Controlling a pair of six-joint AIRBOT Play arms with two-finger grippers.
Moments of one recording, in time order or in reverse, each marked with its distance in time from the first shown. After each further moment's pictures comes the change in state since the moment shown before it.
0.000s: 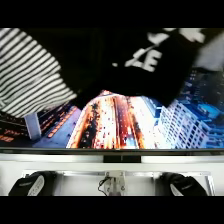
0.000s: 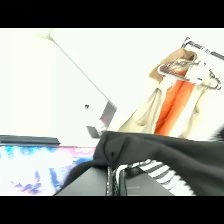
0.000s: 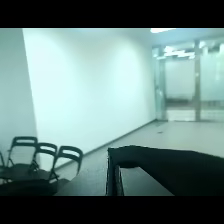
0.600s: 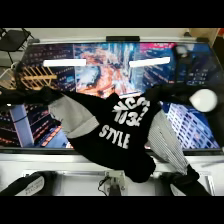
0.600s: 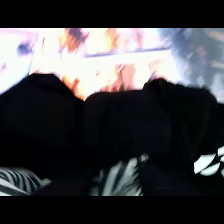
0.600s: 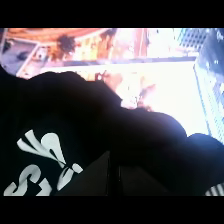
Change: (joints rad) left arm -0.080 -0.396 -0.522 0.143 -0.145 0.013; right arm -0.002 -0.244 -0.438 -0.267 0.510 0.324
